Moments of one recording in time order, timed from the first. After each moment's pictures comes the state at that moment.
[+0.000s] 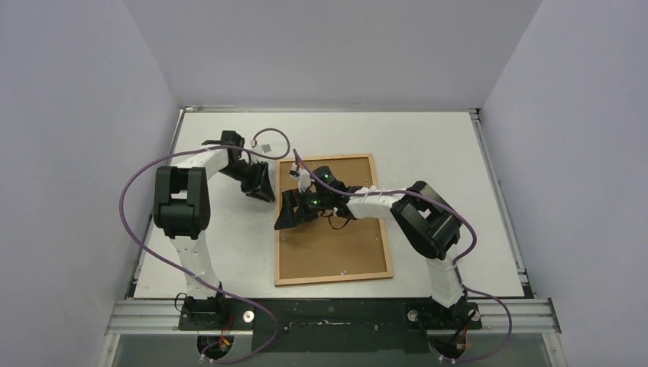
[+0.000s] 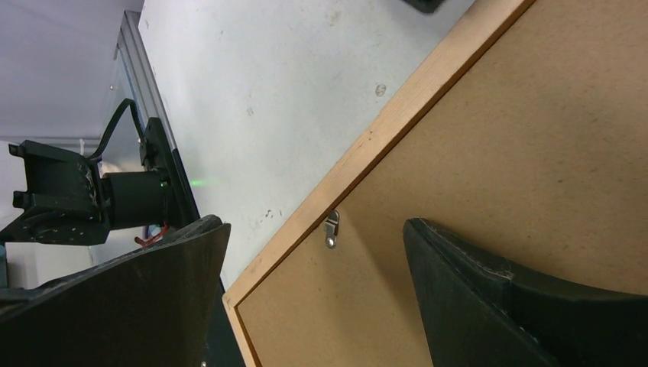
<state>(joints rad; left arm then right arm) -0.06 2.01 1.42 -0.82 0.66 0.05 0.81 2.02 1.20 0.18 -0.63 0.54</state>
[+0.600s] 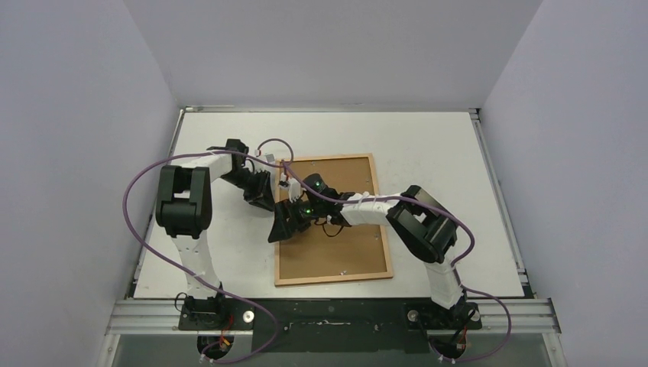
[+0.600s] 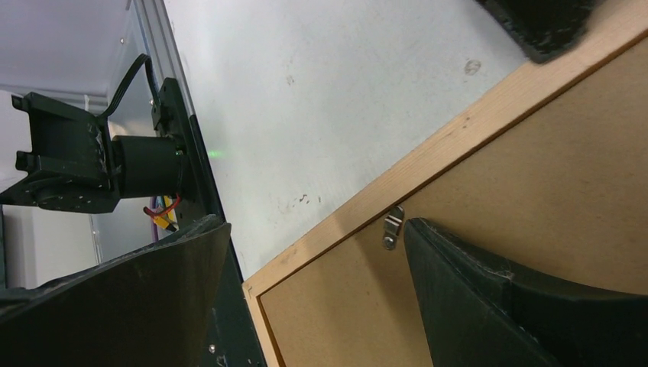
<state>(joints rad) -0.09 2.02 1.33 -0.82 0.67 0.06 0.88 2.02 1.19 0.19 -0.65 0.52</state>
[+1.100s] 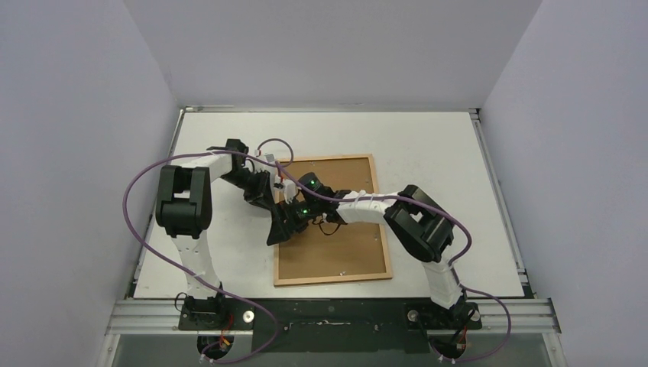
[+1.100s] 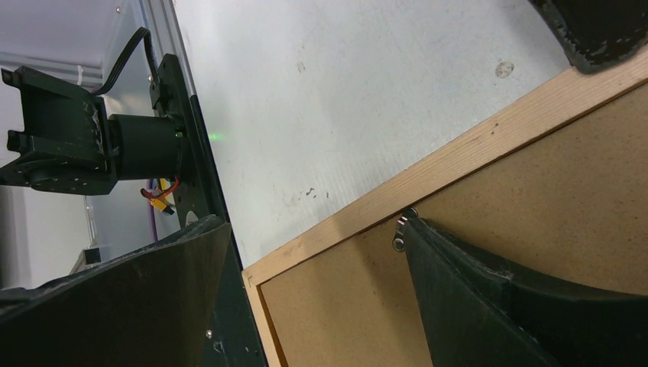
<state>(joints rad) -0.09 2.03 1.33 -0.82 0.68 0.06 0.91 2.04 1.25 0.10 -0.69 0.45</state>
